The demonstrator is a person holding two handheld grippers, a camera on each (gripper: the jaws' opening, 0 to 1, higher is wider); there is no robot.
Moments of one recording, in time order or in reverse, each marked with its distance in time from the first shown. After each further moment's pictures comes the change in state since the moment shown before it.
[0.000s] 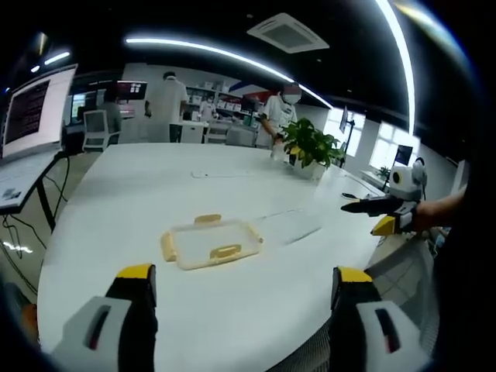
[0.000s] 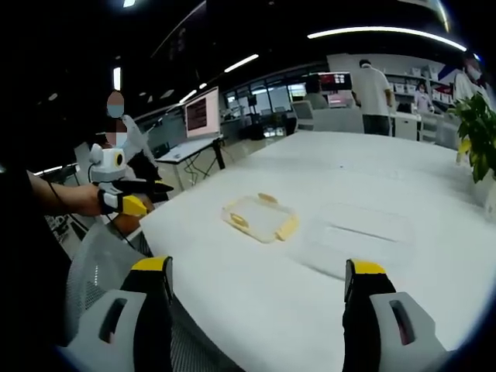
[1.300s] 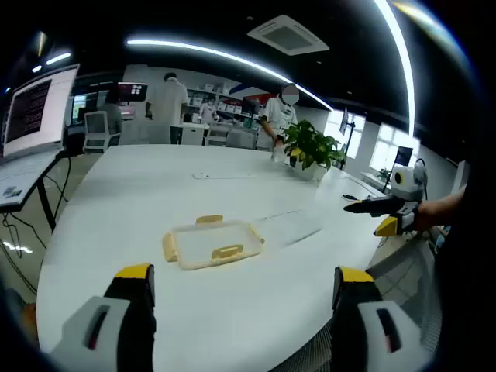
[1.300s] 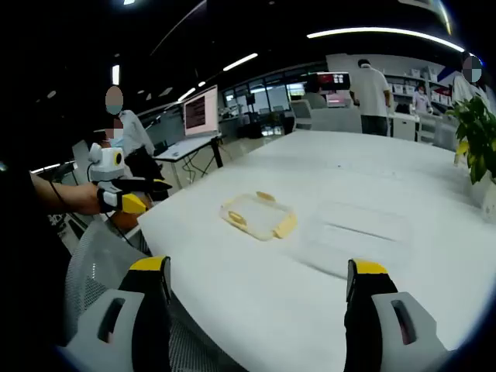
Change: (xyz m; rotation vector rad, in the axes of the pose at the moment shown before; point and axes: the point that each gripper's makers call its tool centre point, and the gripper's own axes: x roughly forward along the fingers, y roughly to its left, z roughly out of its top) left arm -0.001 0.003 -0.003 0.001 -0.014 0.003; right arm -0.004 0.000 -0.005 -0.011 0.017 -0.017
